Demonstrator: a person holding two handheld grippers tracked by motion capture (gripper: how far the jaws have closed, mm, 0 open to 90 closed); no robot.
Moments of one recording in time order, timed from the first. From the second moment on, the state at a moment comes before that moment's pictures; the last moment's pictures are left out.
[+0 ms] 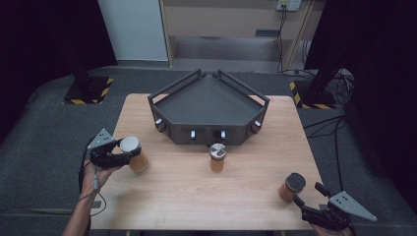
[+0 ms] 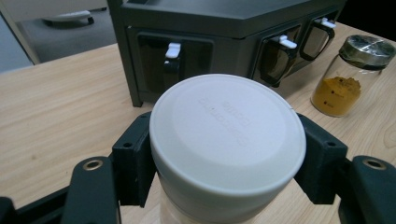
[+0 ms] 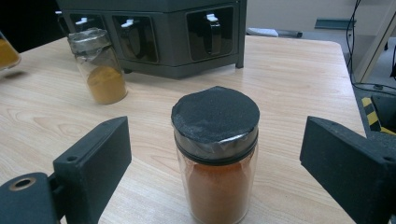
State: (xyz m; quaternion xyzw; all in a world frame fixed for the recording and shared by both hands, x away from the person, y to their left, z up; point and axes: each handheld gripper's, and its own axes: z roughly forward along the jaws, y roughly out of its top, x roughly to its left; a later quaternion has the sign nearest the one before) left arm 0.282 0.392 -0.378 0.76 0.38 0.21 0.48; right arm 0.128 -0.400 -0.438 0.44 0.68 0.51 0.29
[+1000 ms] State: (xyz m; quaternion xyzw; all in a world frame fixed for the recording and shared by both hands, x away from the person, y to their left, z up) left arm 0.304 0.350 -0.325 0.79 0.31 0.20 0.49; right arm 0.129 -0.401 -0.438 0.44 0.68 0.51 0.29
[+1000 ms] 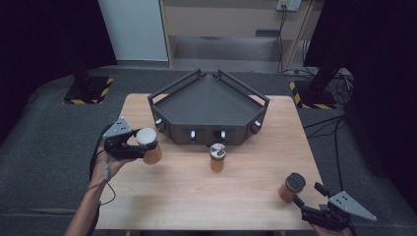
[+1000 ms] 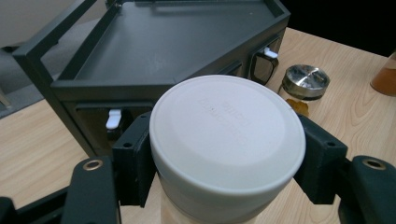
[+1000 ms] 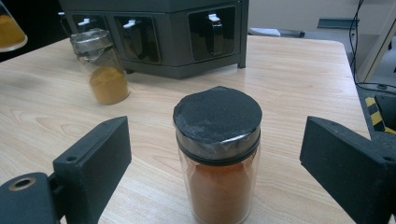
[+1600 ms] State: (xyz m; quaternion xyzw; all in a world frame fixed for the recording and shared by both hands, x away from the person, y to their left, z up) left arm 0.331 0.323 -0.292 0.80 0.29 0.19 0.49; right arm 0.130 -0.403 -0.439 0.44 0.68 0.51 0.29
